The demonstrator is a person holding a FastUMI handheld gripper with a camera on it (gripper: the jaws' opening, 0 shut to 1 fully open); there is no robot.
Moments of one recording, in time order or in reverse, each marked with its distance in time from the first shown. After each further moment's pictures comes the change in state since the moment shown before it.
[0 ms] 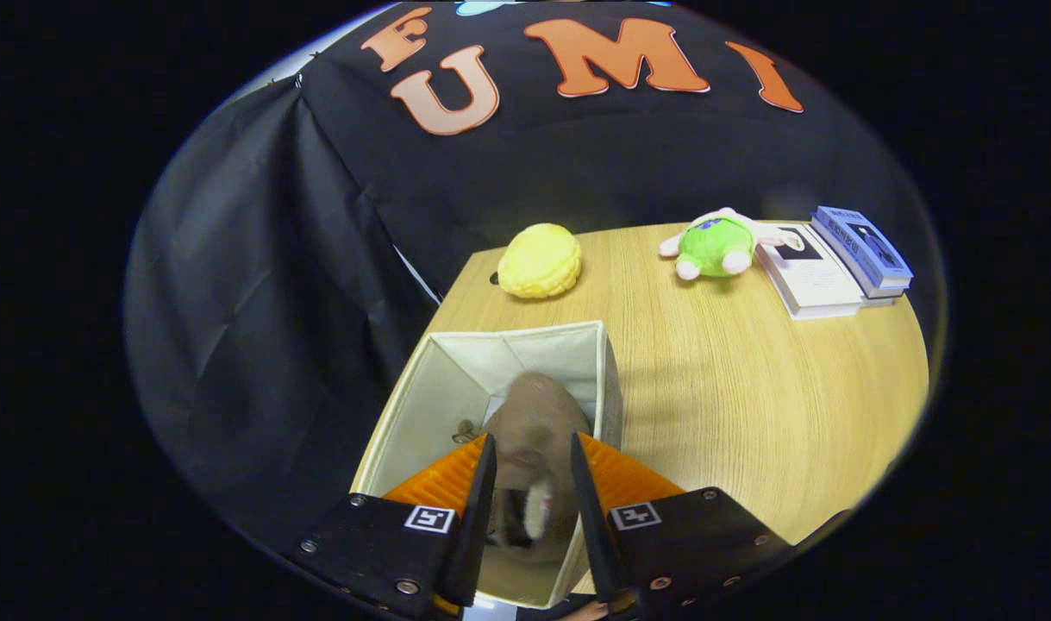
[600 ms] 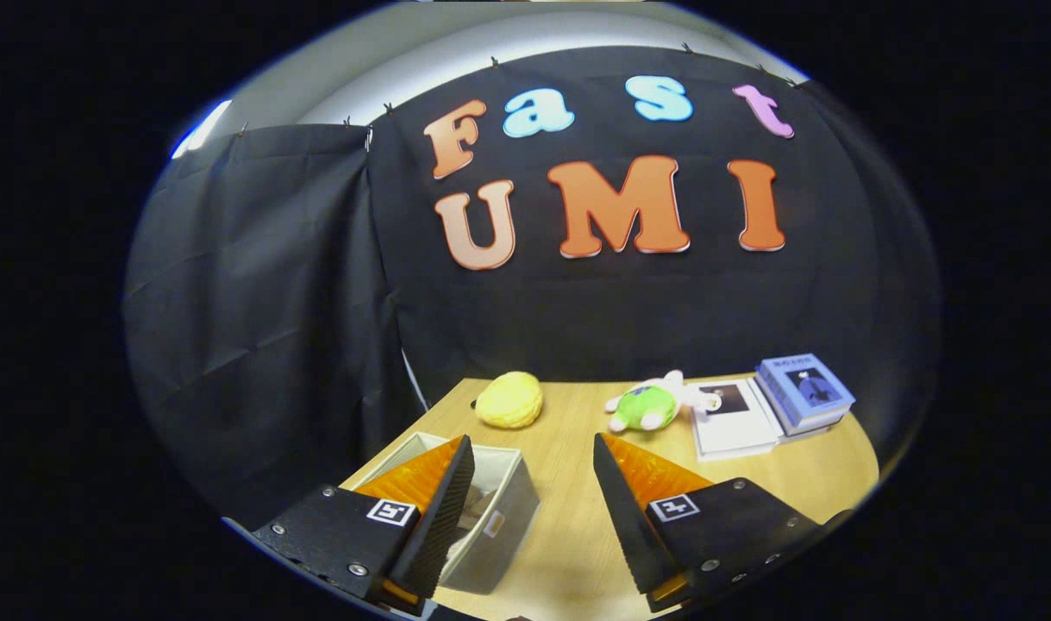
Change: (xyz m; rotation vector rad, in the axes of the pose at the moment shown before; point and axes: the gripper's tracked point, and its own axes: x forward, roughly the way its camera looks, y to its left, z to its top) arm -0.161 -0.071 0.083 -0.216 -0.522 -0.054
